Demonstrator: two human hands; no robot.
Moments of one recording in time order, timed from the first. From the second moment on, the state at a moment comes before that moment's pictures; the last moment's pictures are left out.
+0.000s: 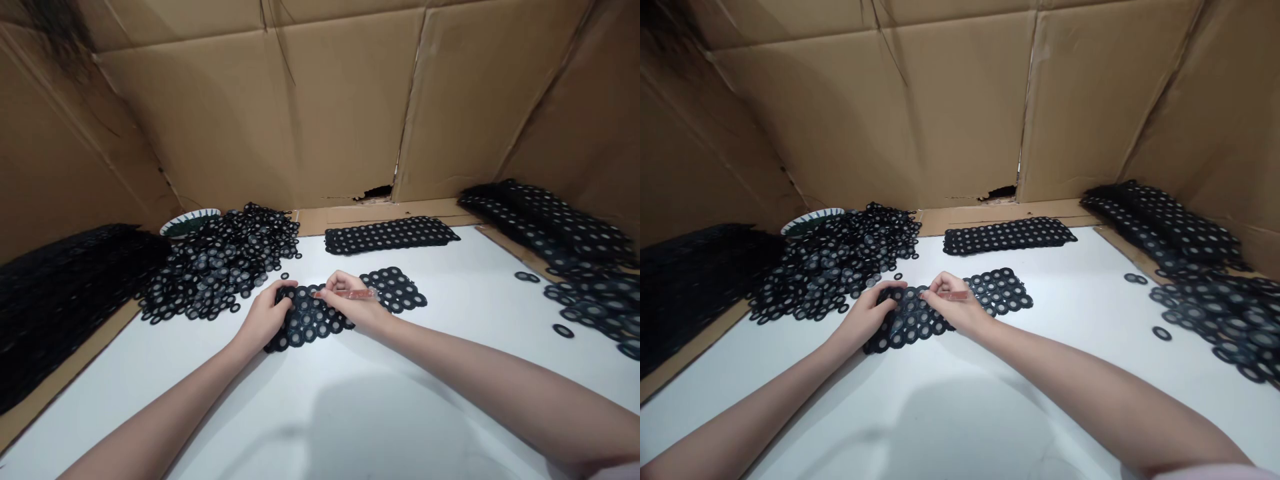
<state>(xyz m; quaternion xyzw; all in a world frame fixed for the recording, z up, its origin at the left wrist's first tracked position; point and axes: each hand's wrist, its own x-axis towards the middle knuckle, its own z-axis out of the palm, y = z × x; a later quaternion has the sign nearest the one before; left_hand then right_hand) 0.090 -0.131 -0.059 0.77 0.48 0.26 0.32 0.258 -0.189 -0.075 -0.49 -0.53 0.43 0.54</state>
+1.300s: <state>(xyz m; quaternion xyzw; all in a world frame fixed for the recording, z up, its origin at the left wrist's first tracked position) 0.089 -0.134 -0.052 0.81 0.47 0.22 0.27 0.256 -0.187 -0.079 -0.47 -0.49 0.49 0.54</state>
